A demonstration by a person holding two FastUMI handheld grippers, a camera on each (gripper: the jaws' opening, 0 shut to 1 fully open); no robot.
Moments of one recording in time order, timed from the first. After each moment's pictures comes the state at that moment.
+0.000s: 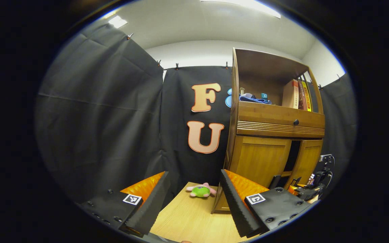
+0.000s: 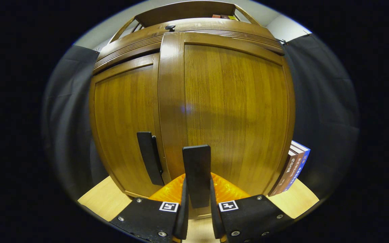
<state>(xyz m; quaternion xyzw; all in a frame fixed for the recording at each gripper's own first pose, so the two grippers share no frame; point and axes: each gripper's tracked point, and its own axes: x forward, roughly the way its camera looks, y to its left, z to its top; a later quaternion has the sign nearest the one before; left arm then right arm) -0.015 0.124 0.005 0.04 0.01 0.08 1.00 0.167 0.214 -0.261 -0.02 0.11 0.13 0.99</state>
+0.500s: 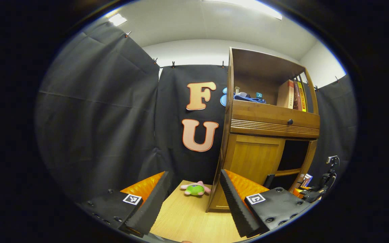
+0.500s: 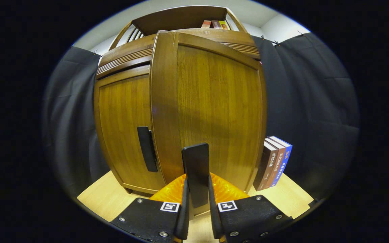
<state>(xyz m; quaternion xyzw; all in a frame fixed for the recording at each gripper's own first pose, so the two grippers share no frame) -0.015 0.107 0.001 0.03 0.01 0.05 1.00 0.112 0.163 -0.253 -0.02 0.10 0.10 0.99</state>
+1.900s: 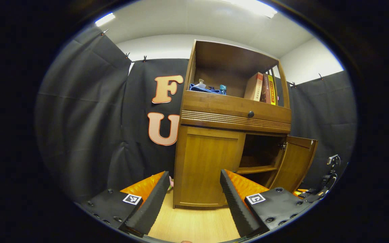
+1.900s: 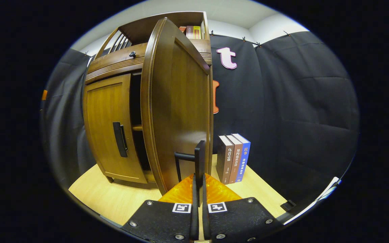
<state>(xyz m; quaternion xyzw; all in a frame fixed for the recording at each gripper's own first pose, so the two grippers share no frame) -0.003 -0.040 -0.036 0.03 0.04 -0.05 1.00 0.058 0.030 -0.231 -0.04 0.11 0.03 0.99</state>
